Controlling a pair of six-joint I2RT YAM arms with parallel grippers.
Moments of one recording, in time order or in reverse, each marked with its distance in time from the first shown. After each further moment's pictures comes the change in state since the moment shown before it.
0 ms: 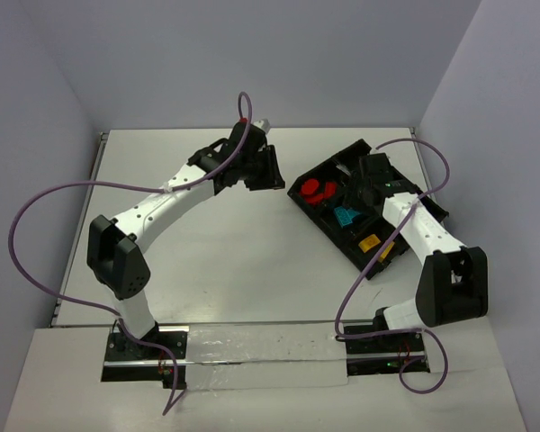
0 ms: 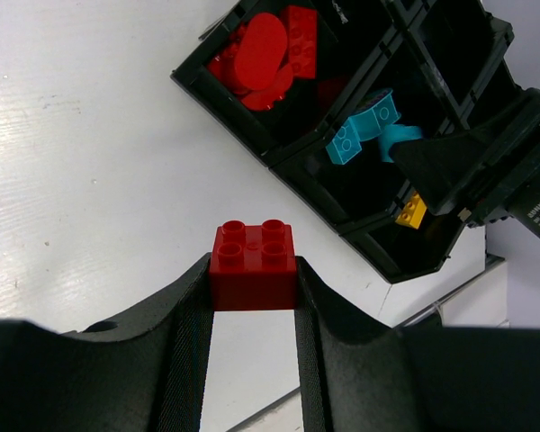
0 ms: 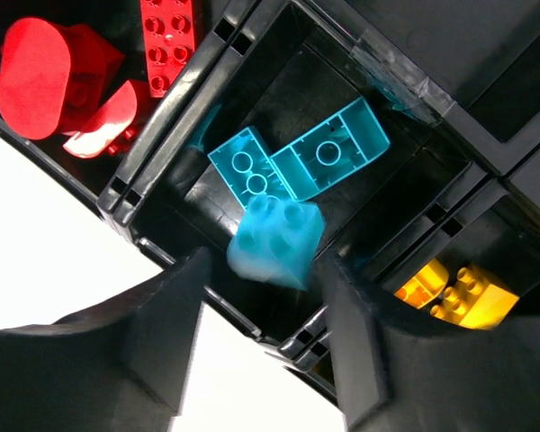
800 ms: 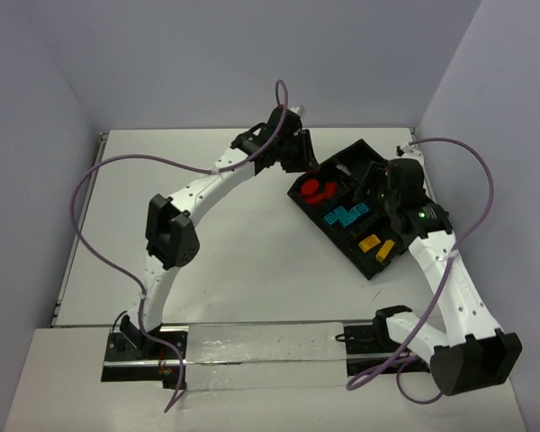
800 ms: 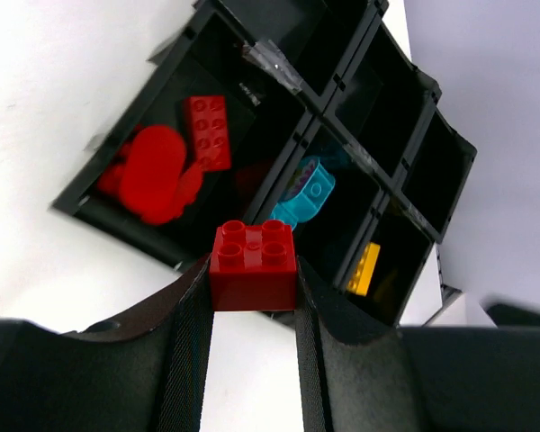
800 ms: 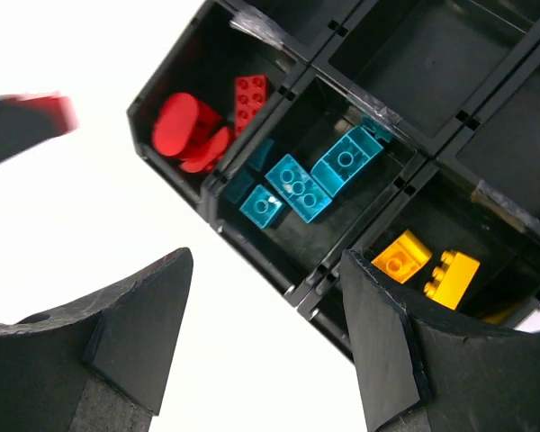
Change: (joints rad) left arm -0.030 0.436 0.526 -0.011 0.075 -0.021; right arm 0.000 -0.384 0.002 -0.077 0.011 0.037
